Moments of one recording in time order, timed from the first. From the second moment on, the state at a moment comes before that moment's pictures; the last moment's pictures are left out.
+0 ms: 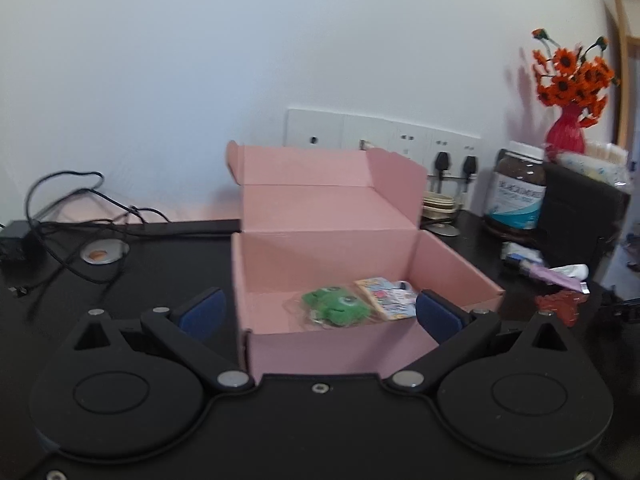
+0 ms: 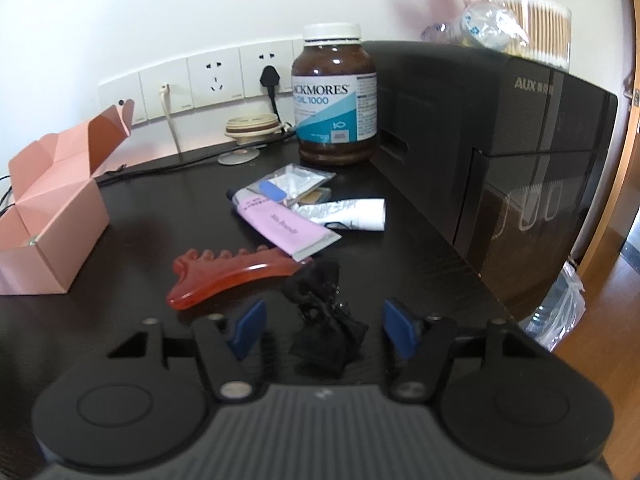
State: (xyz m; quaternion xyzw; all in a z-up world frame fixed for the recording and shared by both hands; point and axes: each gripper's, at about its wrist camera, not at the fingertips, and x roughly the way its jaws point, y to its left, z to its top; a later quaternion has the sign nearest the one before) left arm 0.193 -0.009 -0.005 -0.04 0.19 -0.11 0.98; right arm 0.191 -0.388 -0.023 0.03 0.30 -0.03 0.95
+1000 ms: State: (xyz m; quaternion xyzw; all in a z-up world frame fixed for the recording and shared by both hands) left arm 0.192 0.009 0.004 -0.03 0.16 0.02 0.99; right arm 0.191 -0.377 -0.025 0.00 0.29 -0.04 0.95
